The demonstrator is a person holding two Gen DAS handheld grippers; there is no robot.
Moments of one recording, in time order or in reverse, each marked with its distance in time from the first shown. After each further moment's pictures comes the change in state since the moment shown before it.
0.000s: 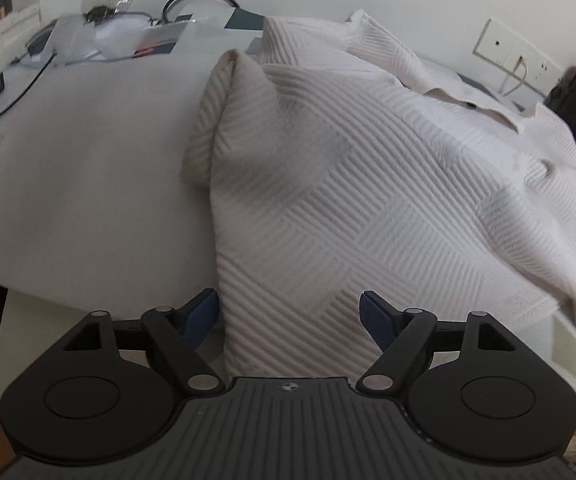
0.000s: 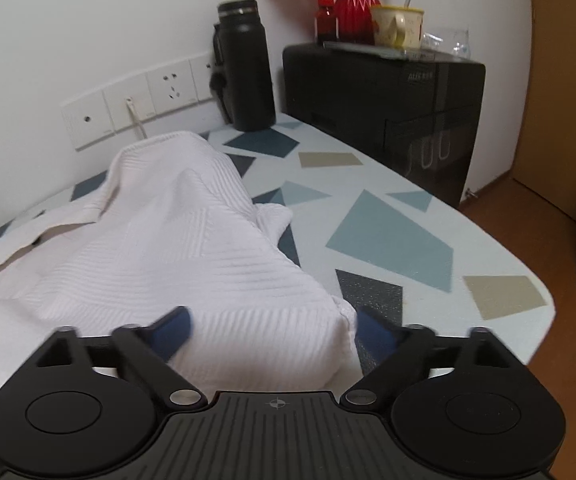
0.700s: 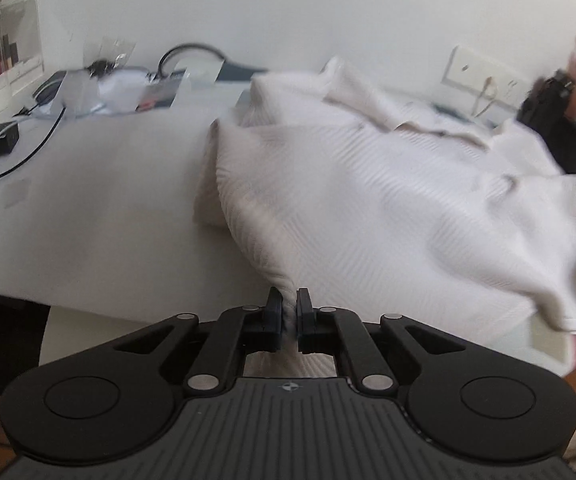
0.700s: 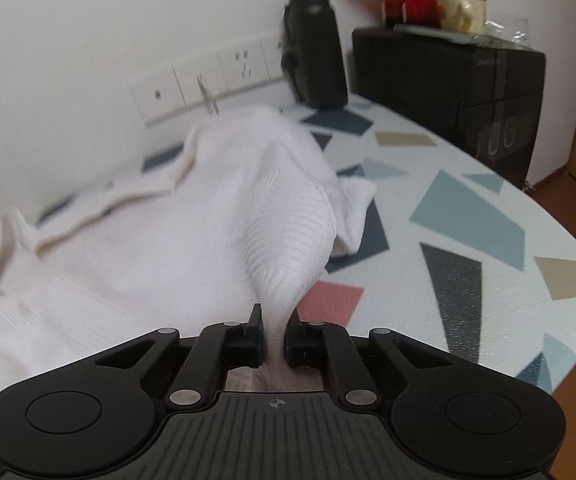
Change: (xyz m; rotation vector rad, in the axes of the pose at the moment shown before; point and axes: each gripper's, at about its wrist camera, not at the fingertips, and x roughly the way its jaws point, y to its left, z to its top) left arm -0.071 0.007 -0.012 0.039 -0.154 -0.077; right arm -0.039 0.026 -0.015 -0.016 0.014 0.223
